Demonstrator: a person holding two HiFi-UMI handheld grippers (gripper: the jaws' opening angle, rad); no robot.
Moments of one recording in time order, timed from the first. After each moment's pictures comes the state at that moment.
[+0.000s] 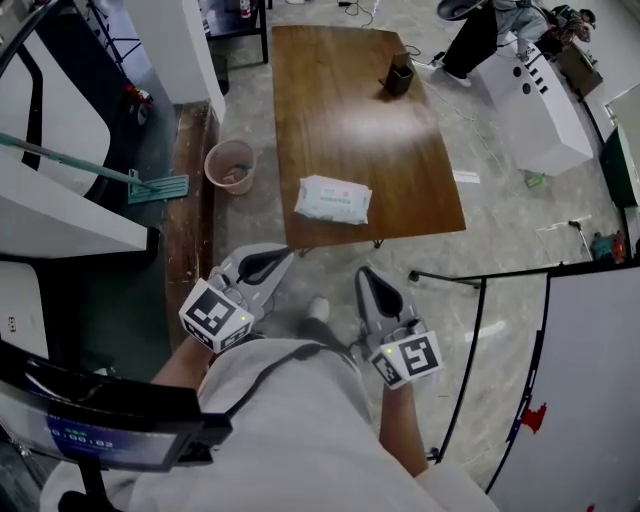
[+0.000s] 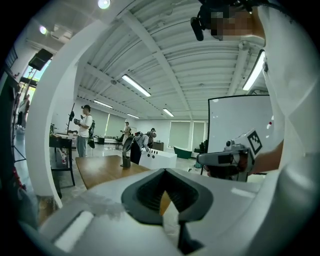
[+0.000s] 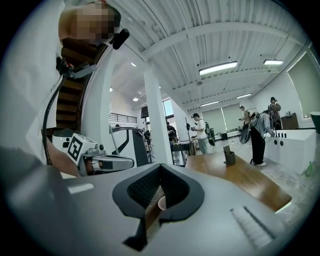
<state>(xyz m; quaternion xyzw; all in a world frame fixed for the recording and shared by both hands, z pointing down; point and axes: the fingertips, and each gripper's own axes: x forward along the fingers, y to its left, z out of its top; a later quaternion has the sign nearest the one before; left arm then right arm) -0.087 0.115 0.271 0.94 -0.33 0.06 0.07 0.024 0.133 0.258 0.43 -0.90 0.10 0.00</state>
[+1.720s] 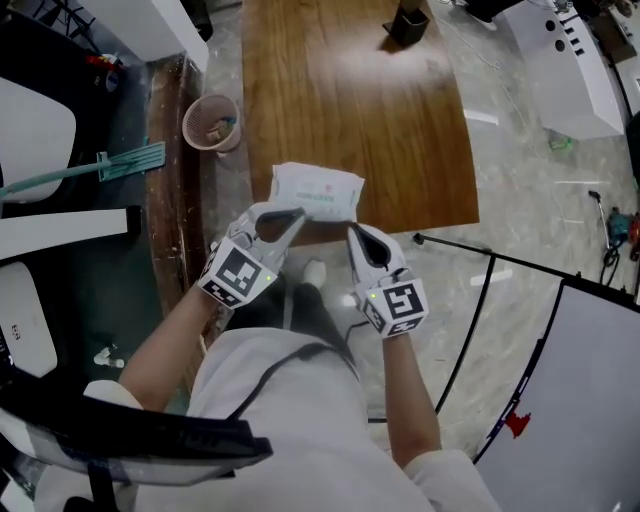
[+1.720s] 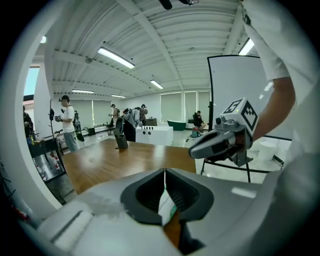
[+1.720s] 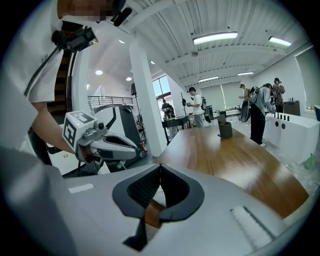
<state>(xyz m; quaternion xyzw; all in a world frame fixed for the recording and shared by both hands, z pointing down) -0.015 -0.041 0.405 0.93 -0.28 0.23 0.03 0.063 -0.027 0.410 0.41 -0.89 0.18 0.11</state>
